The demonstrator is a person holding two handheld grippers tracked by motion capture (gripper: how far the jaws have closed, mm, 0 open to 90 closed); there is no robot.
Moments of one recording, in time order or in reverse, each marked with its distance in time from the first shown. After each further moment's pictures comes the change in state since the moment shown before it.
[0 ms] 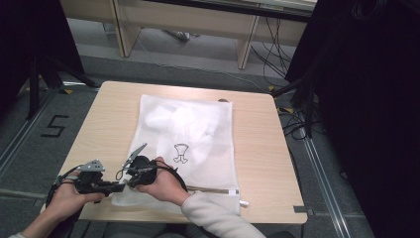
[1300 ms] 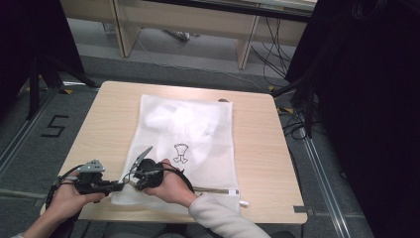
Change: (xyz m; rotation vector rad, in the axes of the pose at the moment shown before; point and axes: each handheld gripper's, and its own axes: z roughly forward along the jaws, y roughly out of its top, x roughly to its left) left arm -0.003 0.000 0.000 -0.030 0.030 0.020; right arm -0.003 -0.017 -0.006 0.029 0.006 -0.012
